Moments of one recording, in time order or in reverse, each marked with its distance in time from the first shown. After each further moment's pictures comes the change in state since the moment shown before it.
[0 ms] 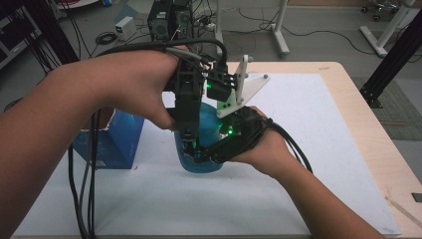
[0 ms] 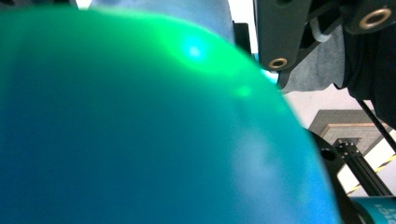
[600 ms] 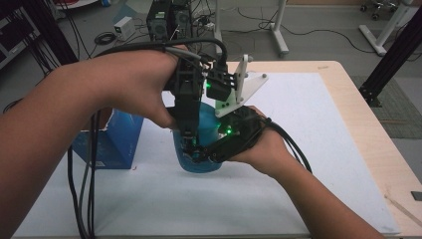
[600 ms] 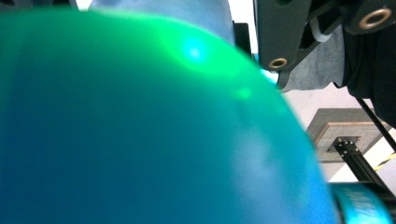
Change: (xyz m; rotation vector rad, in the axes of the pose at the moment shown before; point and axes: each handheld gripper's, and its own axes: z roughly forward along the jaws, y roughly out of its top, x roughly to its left) left arm 0.000 0.002 -0.001 0.003 0.009 0.009; right arm 0.000 0.000 0.000 -0.006 0.001 0.003
